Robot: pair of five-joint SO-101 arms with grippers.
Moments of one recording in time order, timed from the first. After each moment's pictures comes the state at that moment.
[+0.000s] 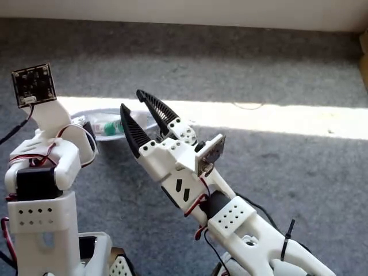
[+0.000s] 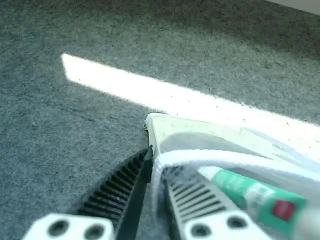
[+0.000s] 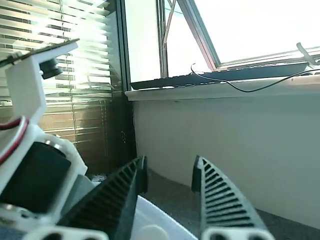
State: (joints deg) left arm -11.9 -50.5 32.3 71.4 16.0; right arm -47.0 -43.2 69.2 -38.5 -3.8
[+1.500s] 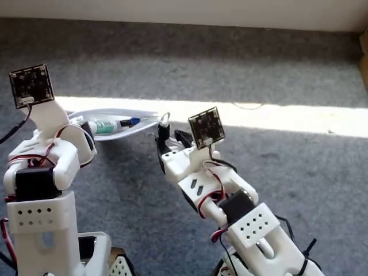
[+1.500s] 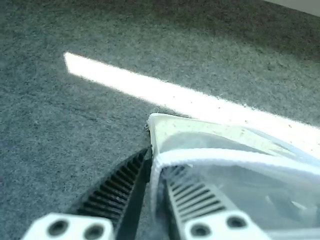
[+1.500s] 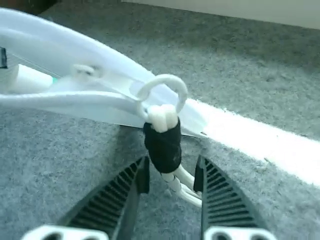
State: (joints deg) left arm -13.3 -50.5 32.6 71.1 16.0; right arm -40.3 -56.4 63.5 25.9 -8.7
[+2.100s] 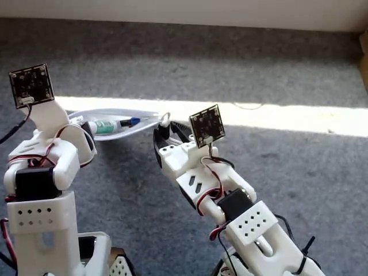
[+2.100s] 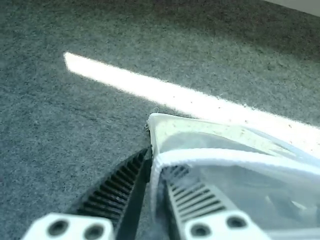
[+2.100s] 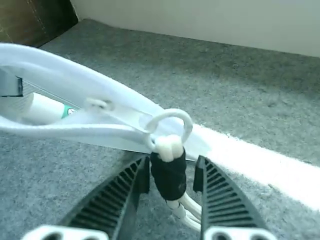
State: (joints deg) left arm -13.4 -50.5 32.6 71.1 16.0; right arm -40.3 -55.6 63.5 19.6 -8.7
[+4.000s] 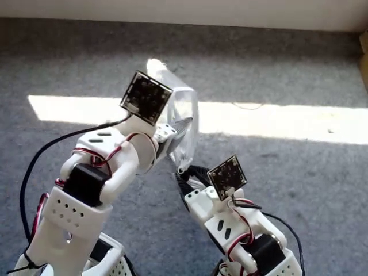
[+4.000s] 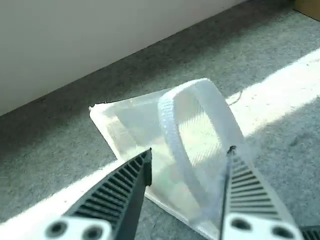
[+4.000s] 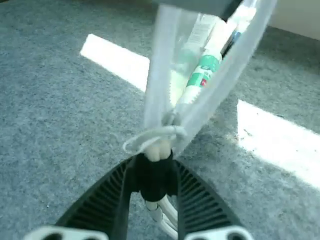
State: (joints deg) left arm 22.5 -49.6 32.8 55.4 -3.0; right arm -39.6 -104.5 80.6 55.1 0.7
